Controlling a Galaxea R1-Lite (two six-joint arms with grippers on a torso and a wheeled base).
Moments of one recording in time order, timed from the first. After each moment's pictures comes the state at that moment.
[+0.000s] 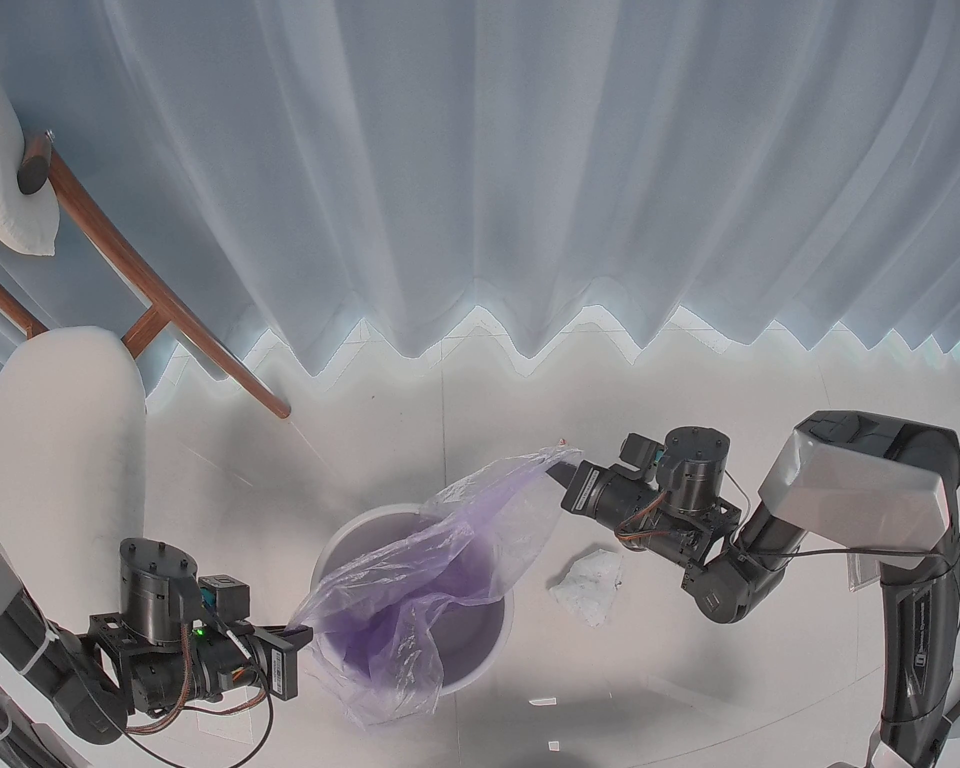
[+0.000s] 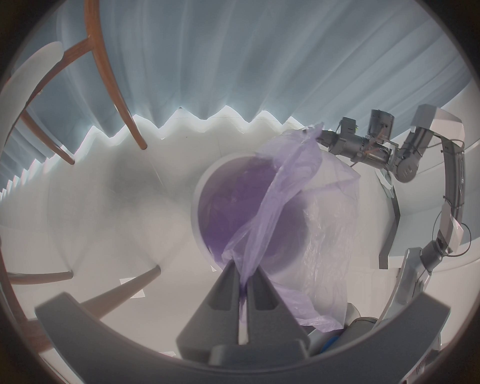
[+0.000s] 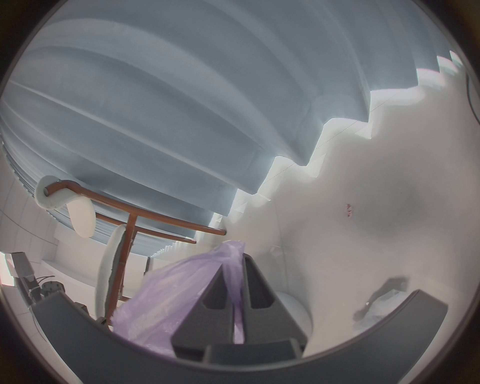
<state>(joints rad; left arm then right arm) -0.42 1.70 -0.11 -0.92 -0.06 -0.14 0.36 2.35 -0.93 -1.28 0.22 0.63</state>
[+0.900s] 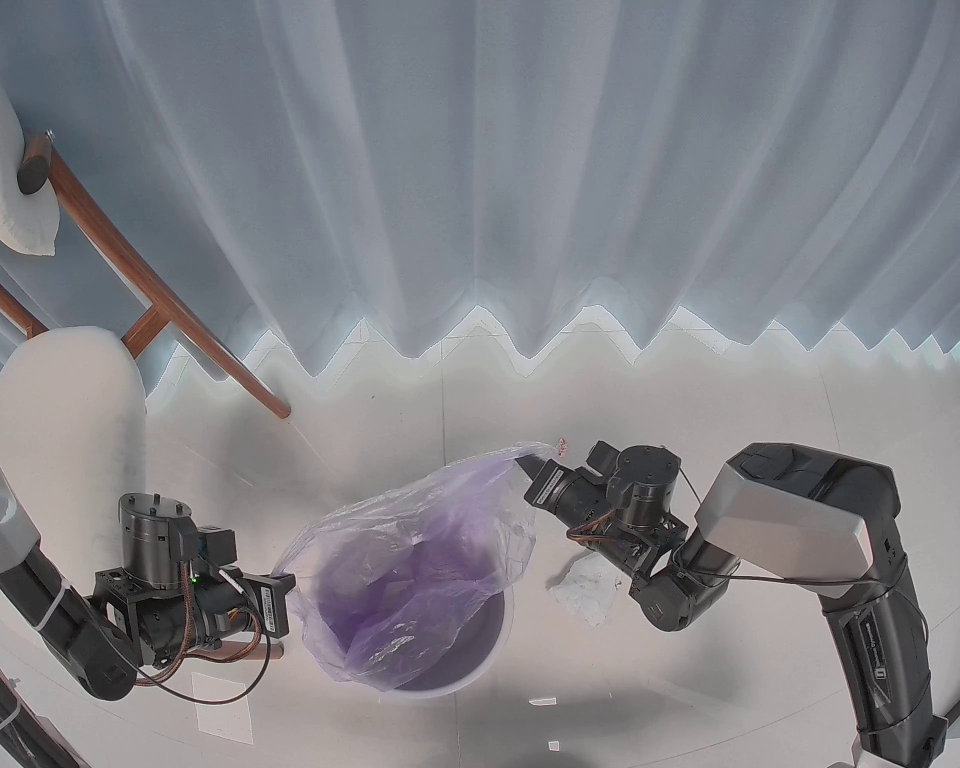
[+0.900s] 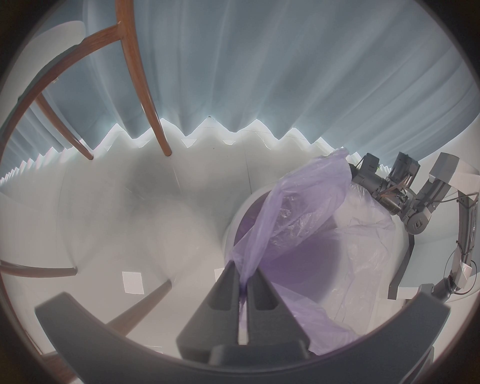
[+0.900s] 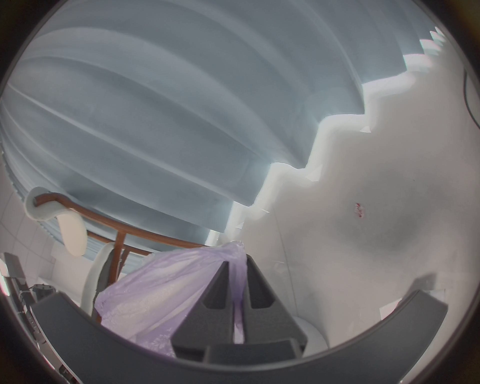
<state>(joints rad) -0.28 1.79 -0.25 -0.93 -0.06 -0.17 0.41 2.55 -1.15 -1.37 0.08 0.71</state>
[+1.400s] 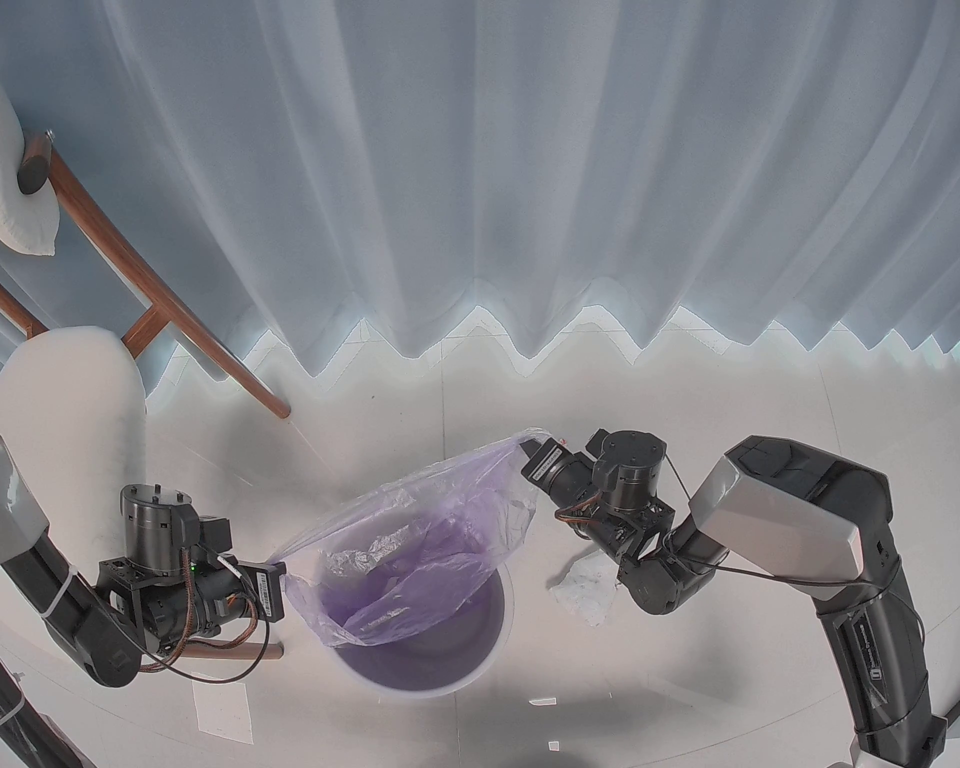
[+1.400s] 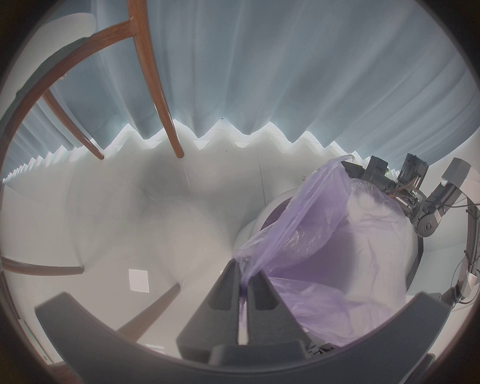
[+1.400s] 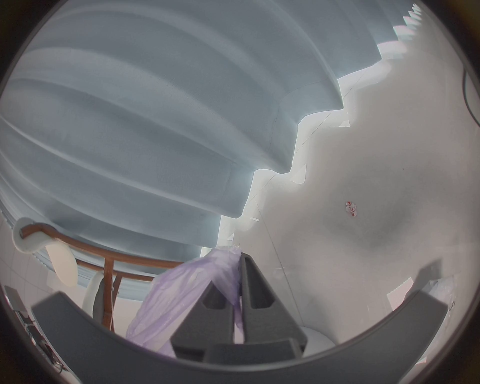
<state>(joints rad) -0.24 1.82 -0.28 -0.94 -0.03 -0.18 0.40 2.57 -1.28 -1.25 -0.03 0.84</state>
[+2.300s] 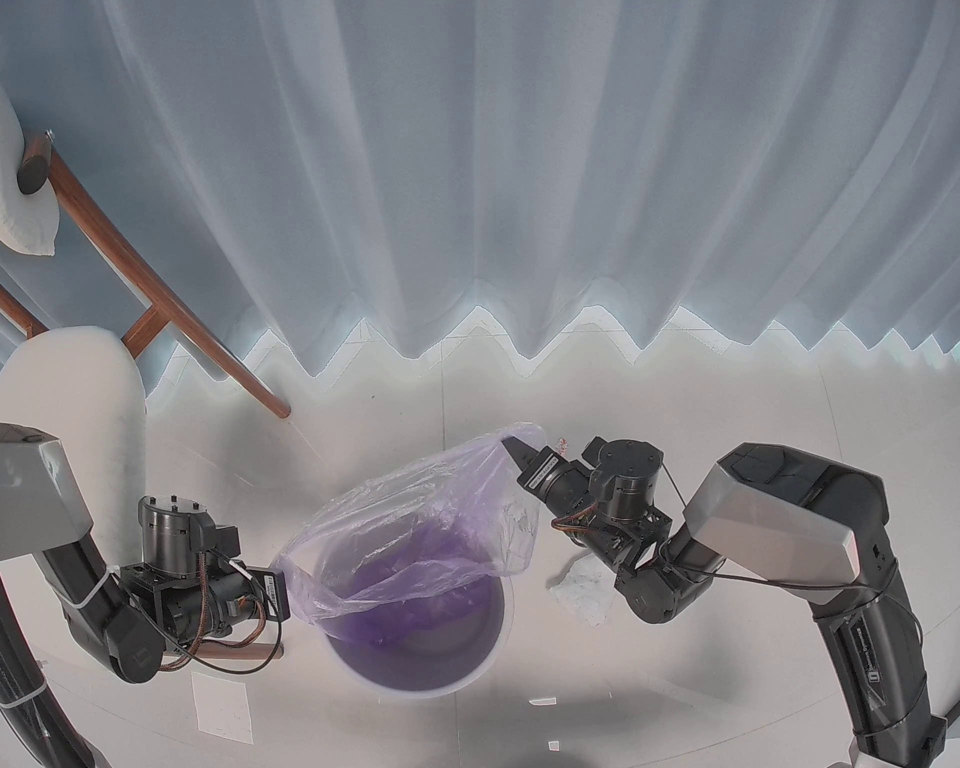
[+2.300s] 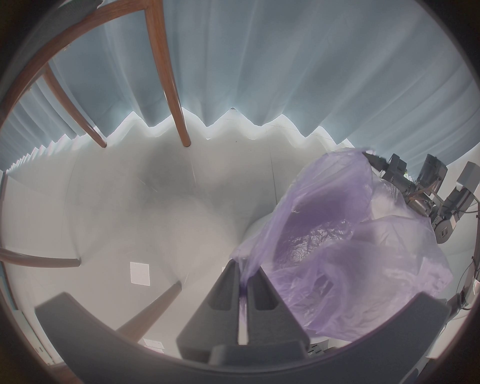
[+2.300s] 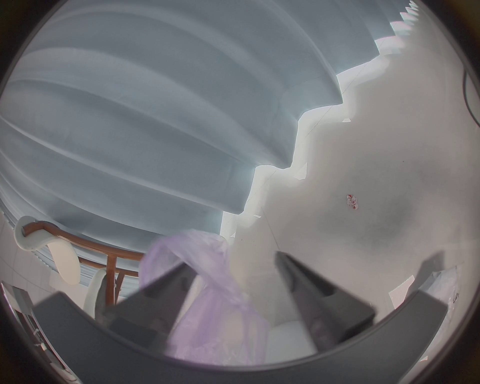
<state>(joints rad) -0.21 1.98 -0.29 -1.05 -0.03 -0.19 0.42 2.58 -1.25 -1.28 -0.03 0.85</state>
